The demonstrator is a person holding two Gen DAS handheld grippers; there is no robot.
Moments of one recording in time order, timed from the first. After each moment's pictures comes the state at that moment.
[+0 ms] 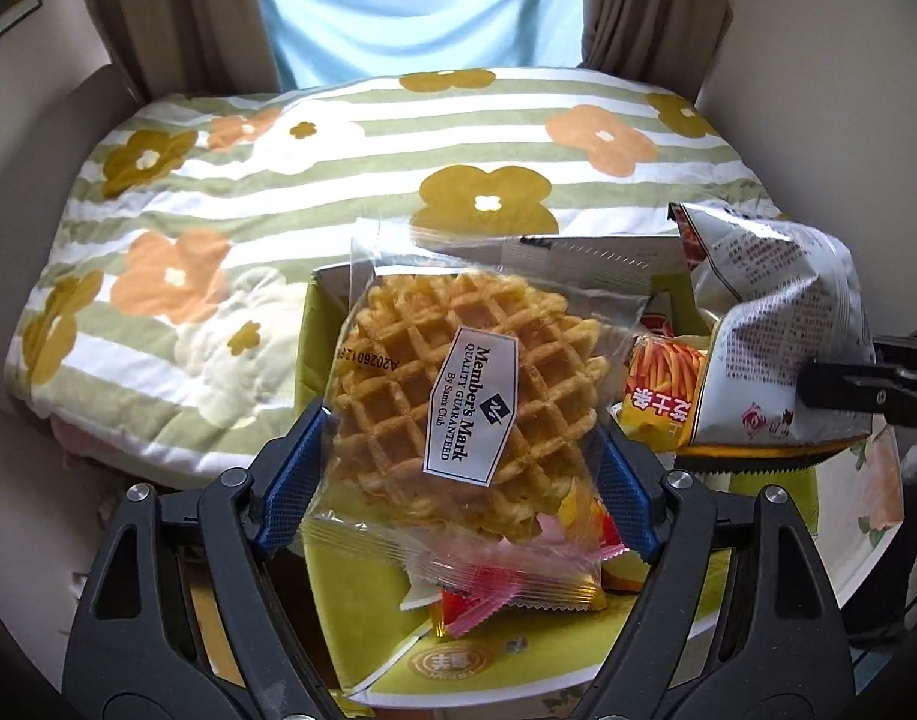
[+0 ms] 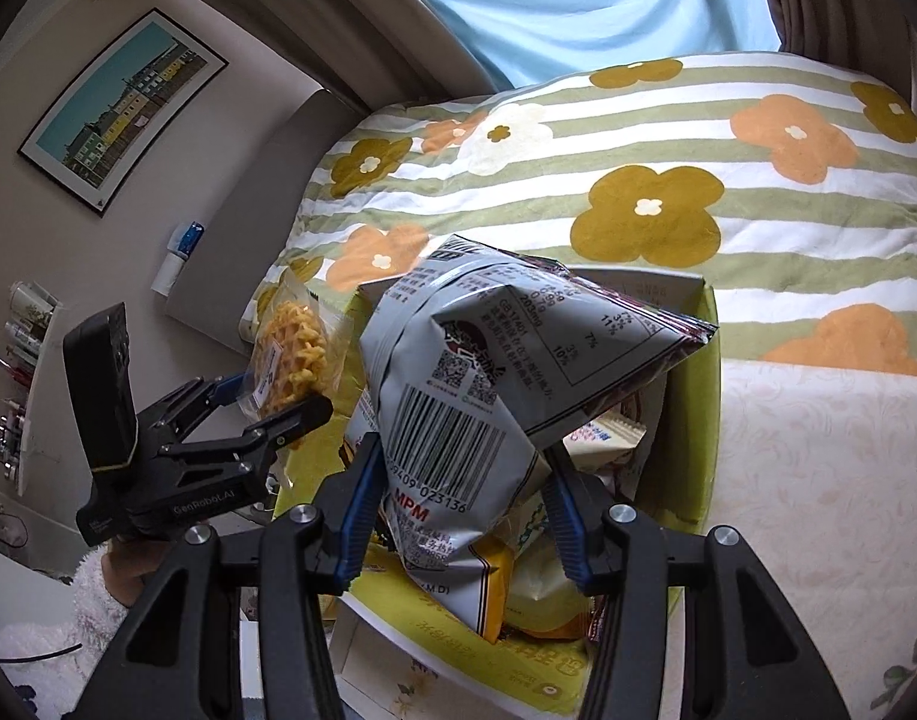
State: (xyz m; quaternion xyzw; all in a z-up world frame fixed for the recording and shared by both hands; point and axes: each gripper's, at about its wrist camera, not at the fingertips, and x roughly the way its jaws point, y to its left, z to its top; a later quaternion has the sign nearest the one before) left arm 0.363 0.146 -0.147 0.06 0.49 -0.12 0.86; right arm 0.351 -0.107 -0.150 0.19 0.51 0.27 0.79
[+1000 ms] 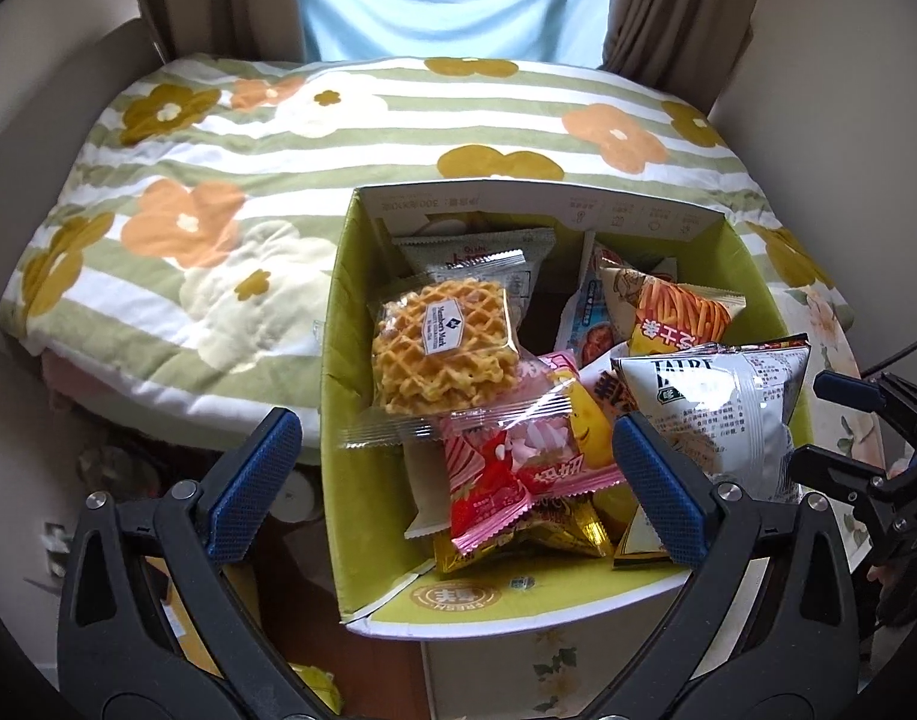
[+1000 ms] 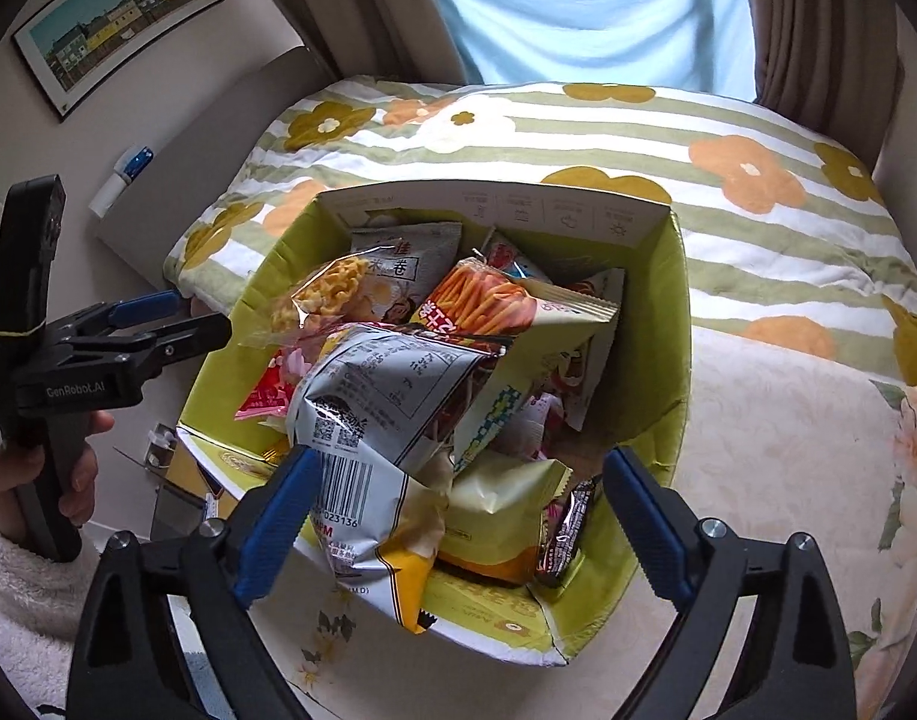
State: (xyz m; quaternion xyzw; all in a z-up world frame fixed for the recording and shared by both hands) left arm 0.319 0.177 -0.159 0.02 0.50 -0.10 0.86; right arm 0.287 -0.078 -0.170 0.07 0.50 0.20 0.84
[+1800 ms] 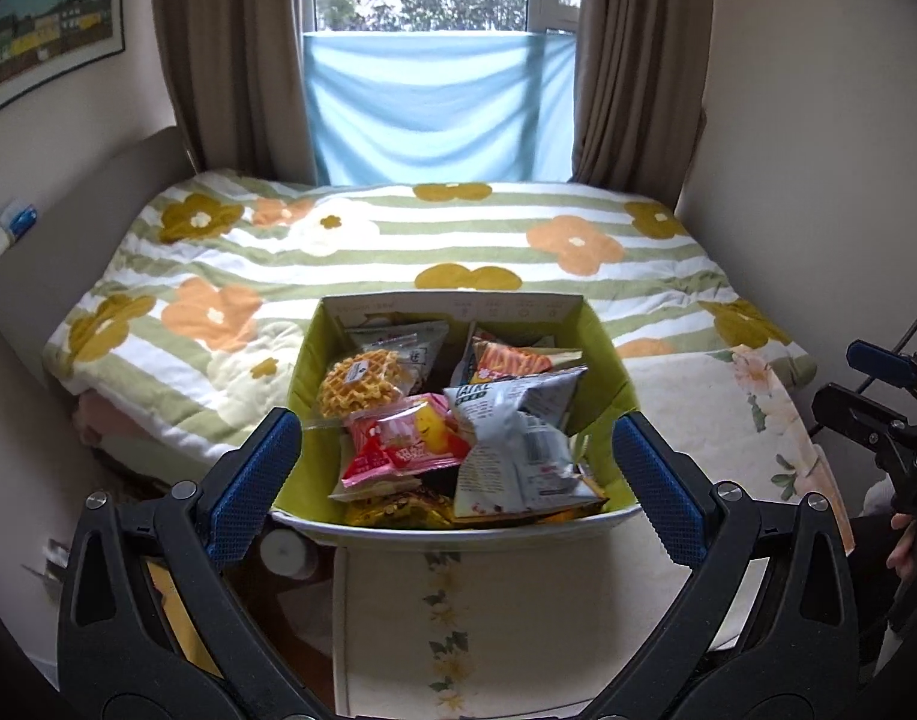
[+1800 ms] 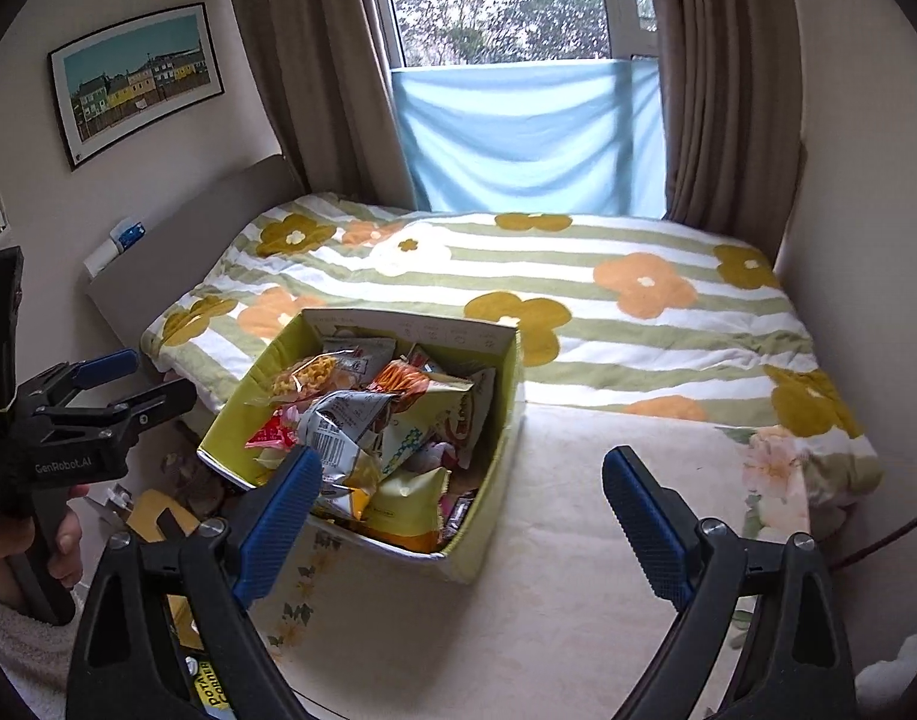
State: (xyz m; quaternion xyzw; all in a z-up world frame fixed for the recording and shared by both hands) left arm 0.167 0.095 -0.047 0.02 0.35 -0.08 0.93; right arm 0.167 -0.153 -0.059 0.04 0.36 0.12 0.92
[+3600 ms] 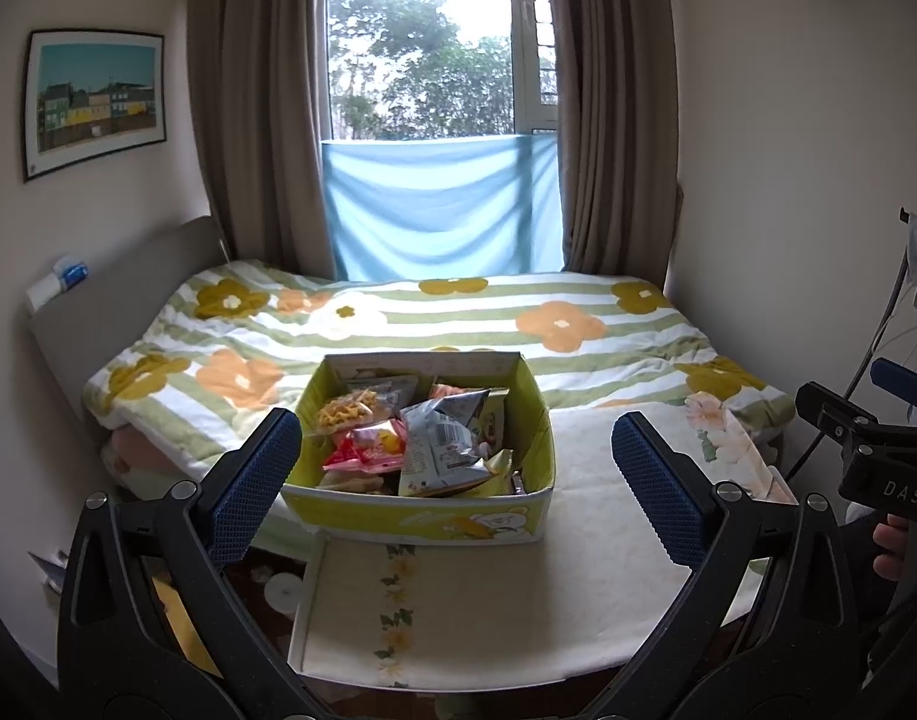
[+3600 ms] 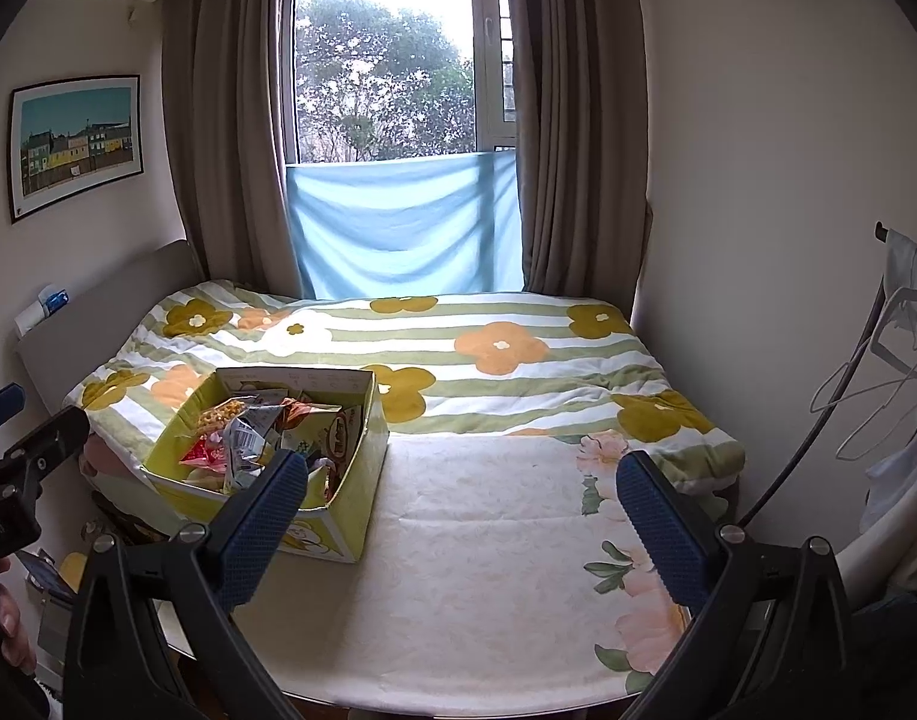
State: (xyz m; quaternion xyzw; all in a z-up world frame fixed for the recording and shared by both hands) left arm 0.017 0.036 -0.009 0.03 0.23 -0.06 0.97; right arm 0.040 -0.211 -0.025 0.04 0.27 -0.03 0.96
